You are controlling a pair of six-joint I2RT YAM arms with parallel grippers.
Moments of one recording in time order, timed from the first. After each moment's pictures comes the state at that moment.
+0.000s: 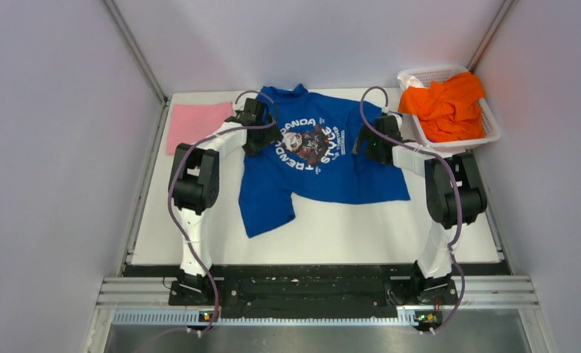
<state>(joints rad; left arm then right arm) -0.30 2.12 1.59 -0.42 -0.05 -0.77 0.23 1.86 1.12 -0.08 0.11 0.50</state>
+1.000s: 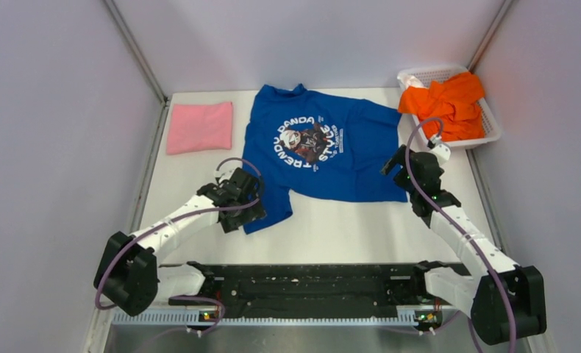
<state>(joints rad) -0.55 1.23 0.74 -0.73 -0.18 -0.93 0.19 1.02 0.59 -0.10 0.28 0.64</state>
